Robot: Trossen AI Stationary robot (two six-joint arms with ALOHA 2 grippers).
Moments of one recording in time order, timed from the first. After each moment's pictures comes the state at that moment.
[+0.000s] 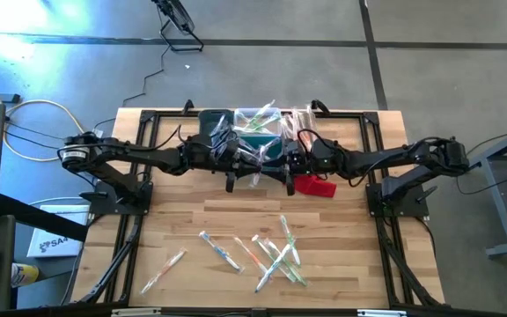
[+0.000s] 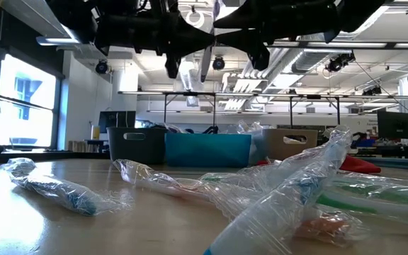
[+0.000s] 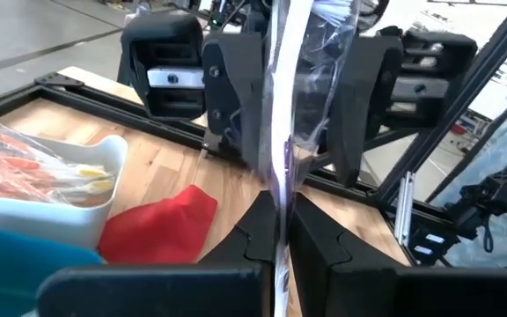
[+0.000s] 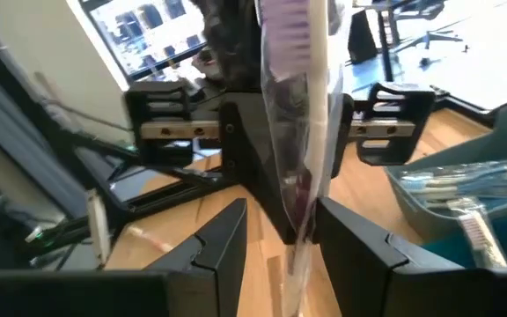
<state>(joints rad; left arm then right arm) 0.17 1.44 0.75 0.65 0.25 -0.34 -0.10 1.40 0.76 0.54 -0.12 0.37</state>
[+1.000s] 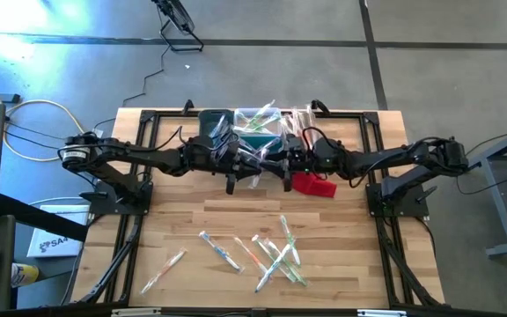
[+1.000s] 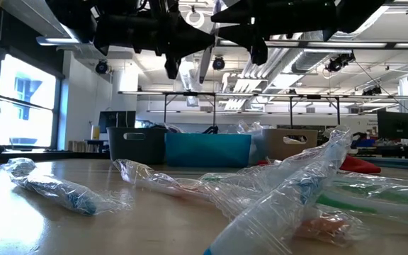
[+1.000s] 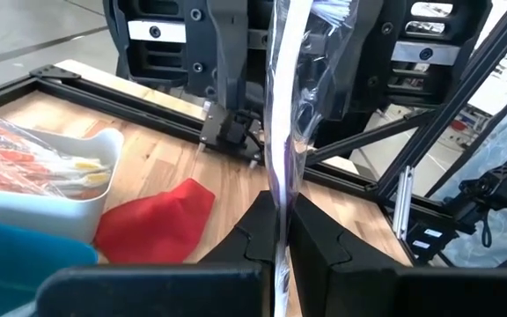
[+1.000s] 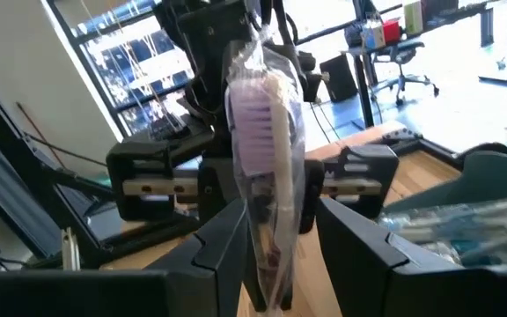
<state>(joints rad) 0.16 1.44 0.76 0.63 0.25 -0.34 -0.10 1.40 0.76 0.63 -0.02 0.34</state>
